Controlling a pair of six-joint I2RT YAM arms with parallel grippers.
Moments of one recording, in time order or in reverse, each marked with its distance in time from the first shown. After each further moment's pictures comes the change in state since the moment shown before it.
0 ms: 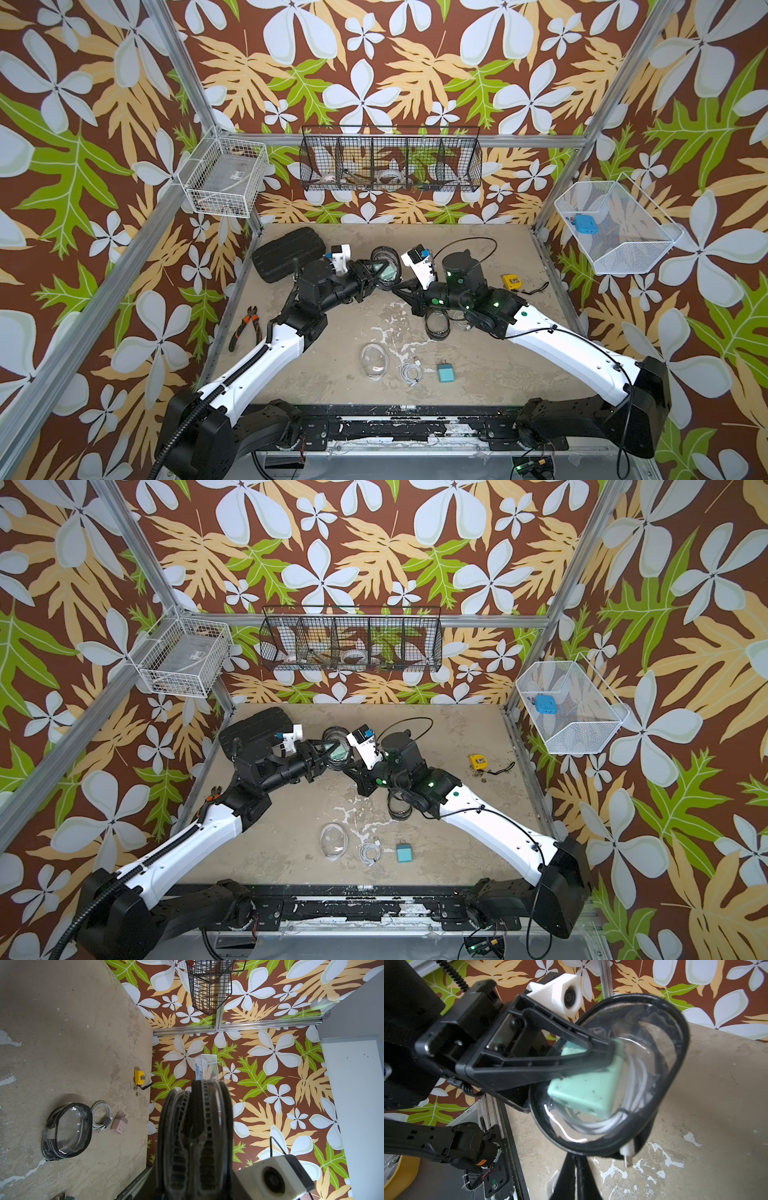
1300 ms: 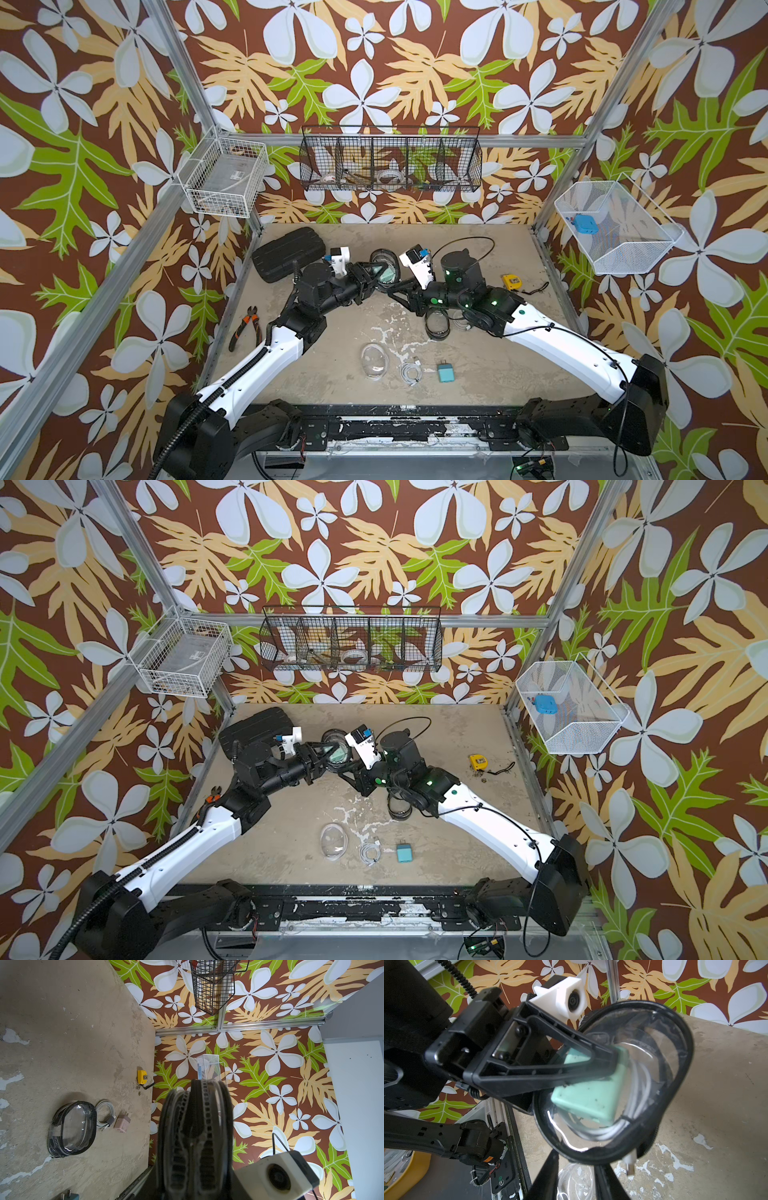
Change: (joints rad) left arm 0.000 -0.015 -0.024 0.000 -0.005 0.003; right arm -0.001 0.012 -0.005 0.014 -0.064 0.008
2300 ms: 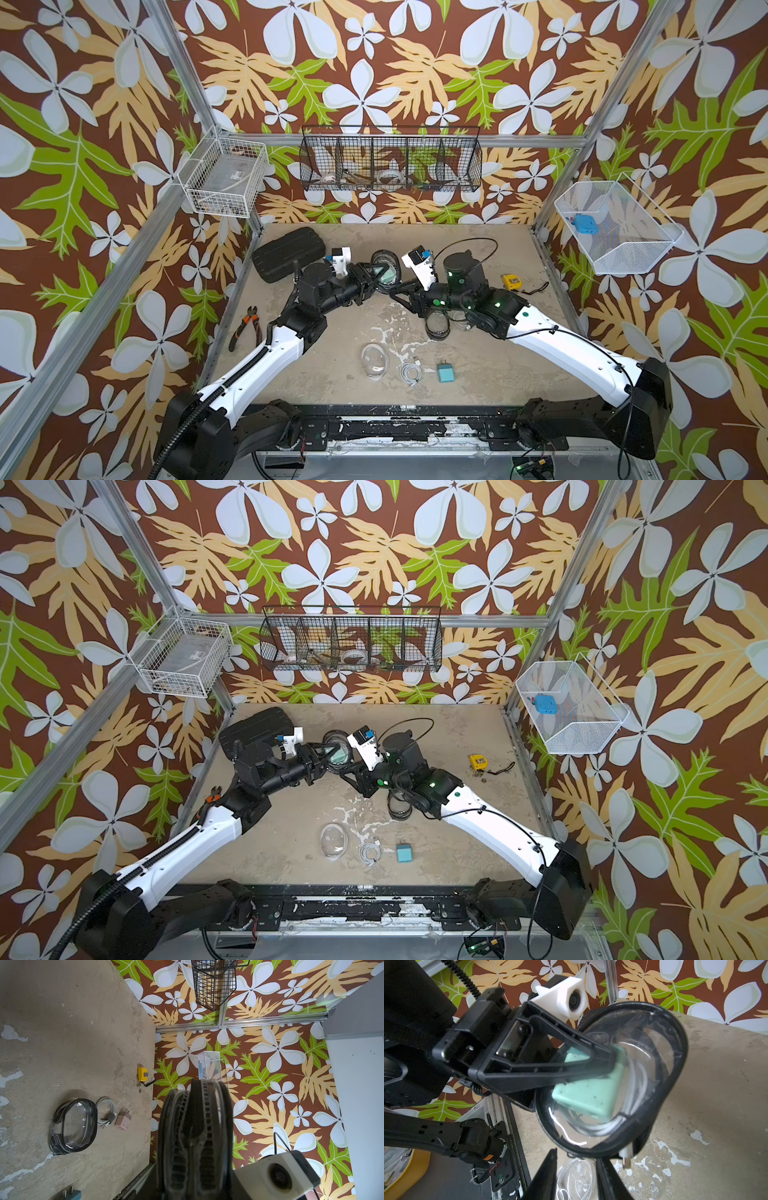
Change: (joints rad) left arm 0.000 0.004 0.000 0.000 0.016 0.003; right arm 0.000 -0.024 -0.011 -0.015 0.004 0.000
